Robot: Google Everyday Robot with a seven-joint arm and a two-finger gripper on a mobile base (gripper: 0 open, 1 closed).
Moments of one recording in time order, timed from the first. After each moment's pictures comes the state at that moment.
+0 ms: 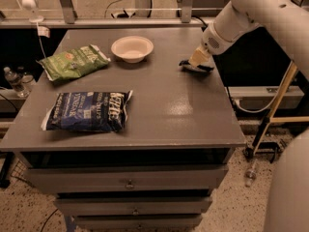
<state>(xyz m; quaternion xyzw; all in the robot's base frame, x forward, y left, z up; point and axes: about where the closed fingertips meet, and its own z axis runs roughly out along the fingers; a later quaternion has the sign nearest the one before) 0.714 -0.138 0.864 -0.46 0.85 0.07 0.27</state>
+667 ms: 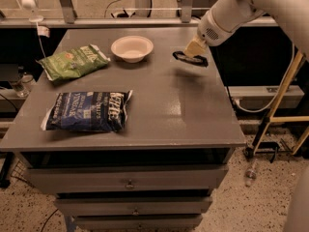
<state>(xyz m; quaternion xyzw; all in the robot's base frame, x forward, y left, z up) 0.696 -0.114 0.904 -0.50 0.81 0.06 0.30</state>
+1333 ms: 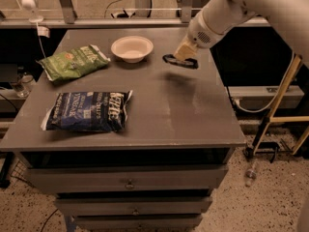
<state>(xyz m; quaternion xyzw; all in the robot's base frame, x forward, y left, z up) 0.680 -0.079 0.904 -0.55 0.78 0.07 0.31</state>
